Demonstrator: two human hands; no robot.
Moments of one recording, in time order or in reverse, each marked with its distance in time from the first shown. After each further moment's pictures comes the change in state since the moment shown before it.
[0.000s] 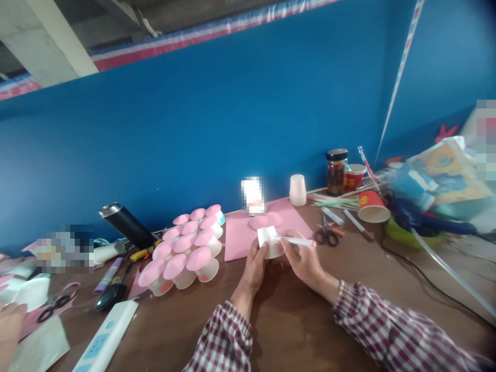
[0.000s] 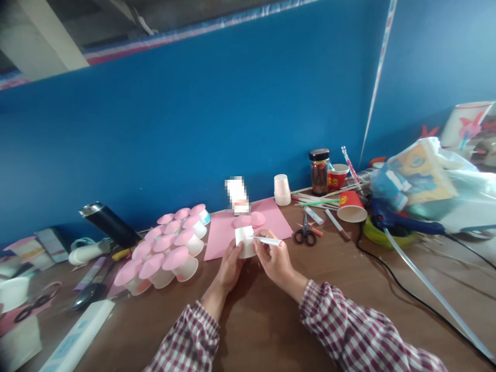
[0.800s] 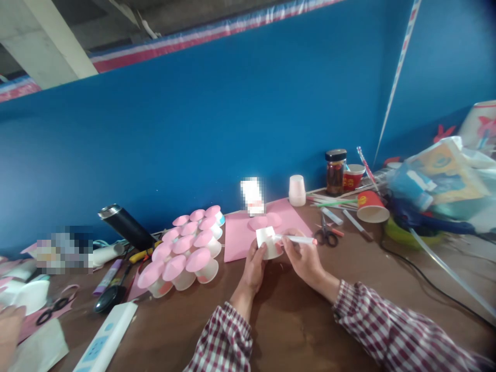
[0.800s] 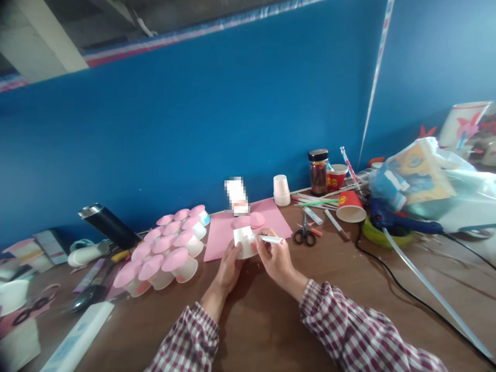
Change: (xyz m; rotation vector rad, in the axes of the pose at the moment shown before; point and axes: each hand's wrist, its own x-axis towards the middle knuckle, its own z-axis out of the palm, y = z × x) left_hand -0.002 0.003 0.003 -0.037 0.004 -0.015; right_hand 0.003 -0.002 -0.004 -0.009 0.015 -0.004
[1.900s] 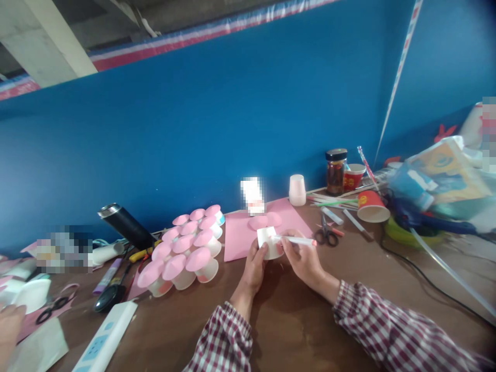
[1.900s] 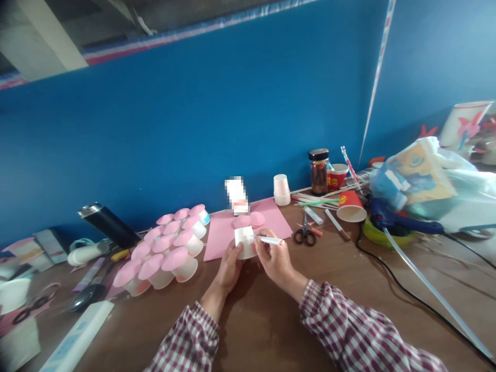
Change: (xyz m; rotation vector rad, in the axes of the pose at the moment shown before) left_hand 0.001 -0.002 -0.002 0.030 -0.004 0.004; right_hand -0.001 -0.003 0.000 -0.037 -0.017 -0.010
